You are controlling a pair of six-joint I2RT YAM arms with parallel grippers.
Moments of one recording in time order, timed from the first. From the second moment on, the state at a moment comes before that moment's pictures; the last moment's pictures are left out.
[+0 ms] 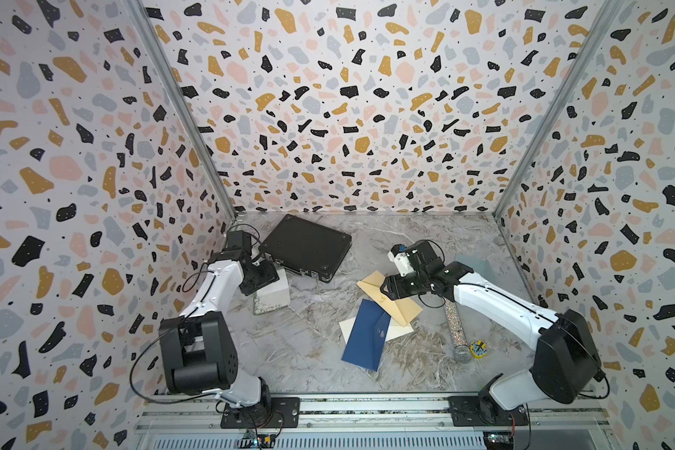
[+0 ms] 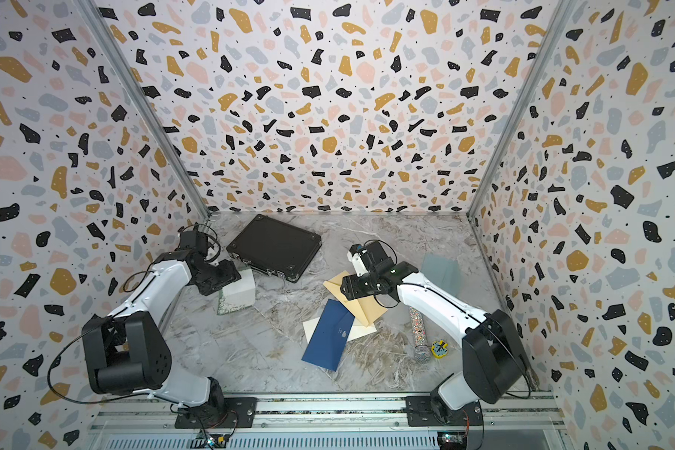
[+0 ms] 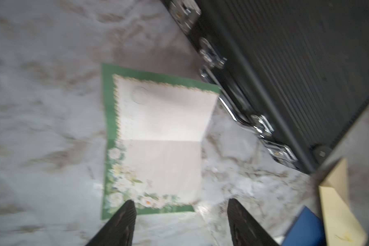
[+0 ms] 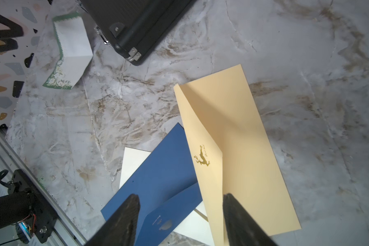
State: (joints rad) left arm 0.11 1.49 1.10 -0.78 0.27 -0.36; right arm 0.60 1.53 1.12 -0.56 -0.26 0.28
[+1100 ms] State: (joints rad) left arm -0.29 1.54 1.01 -0.49 0.79 -0.91; right arm 0.59 1.89 1.23 -0.61 -0.40 0.01
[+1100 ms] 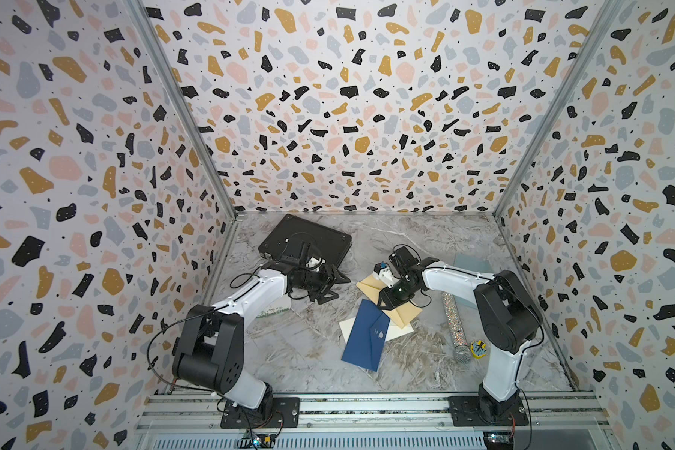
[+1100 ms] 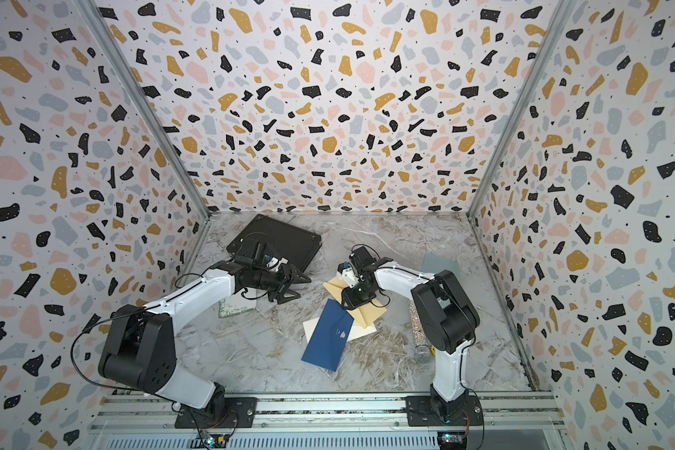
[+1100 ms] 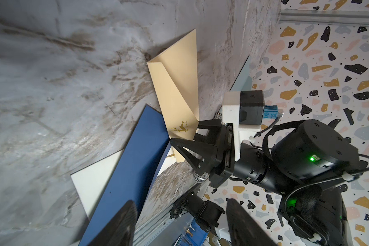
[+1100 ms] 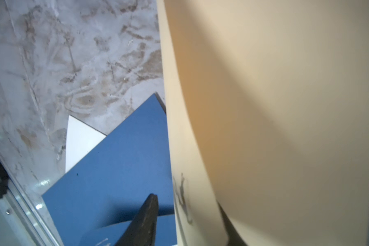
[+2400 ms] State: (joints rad) left arm -0.27 1.62 1.34 -0.58 0.88 -0.89; right arm 0.78 1.17 0.90 -0.31 0.03 -1.04
